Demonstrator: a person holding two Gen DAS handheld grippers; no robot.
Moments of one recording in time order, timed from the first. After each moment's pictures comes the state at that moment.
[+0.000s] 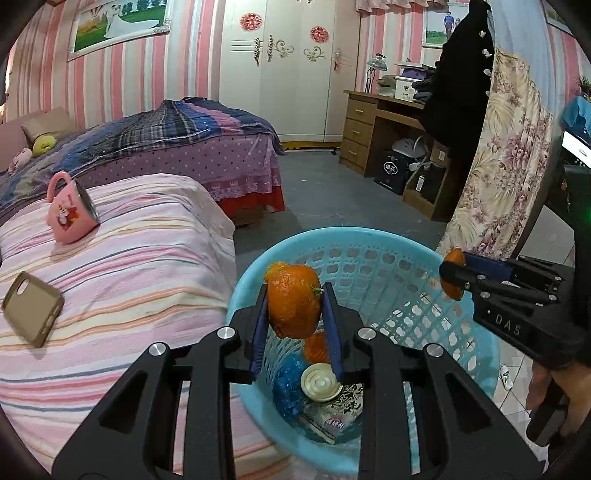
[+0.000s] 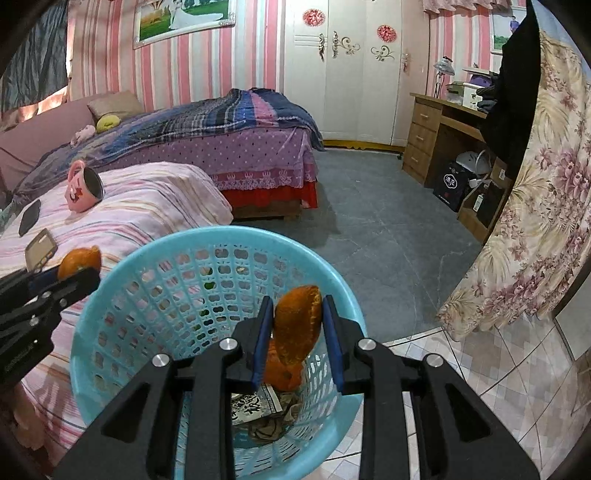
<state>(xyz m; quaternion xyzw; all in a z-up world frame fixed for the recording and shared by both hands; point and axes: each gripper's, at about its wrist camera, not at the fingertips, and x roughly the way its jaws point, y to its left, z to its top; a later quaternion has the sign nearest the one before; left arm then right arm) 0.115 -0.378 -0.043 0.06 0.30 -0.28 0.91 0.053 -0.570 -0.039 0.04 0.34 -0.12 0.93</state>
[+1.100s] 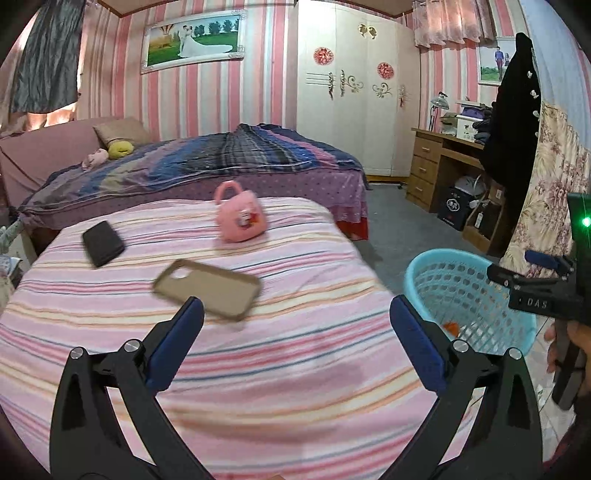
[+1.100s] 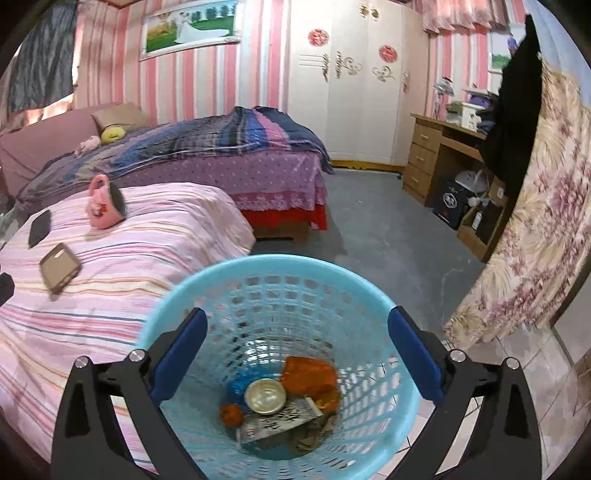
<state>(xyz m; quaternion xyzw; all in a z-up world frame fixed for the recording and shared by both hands) 0.071 -0.181 0.006 0.04 0.25 -0.16 0.95 0.050 -0.490 -0.017 0.01 0.30 -0.13 0.95</state>
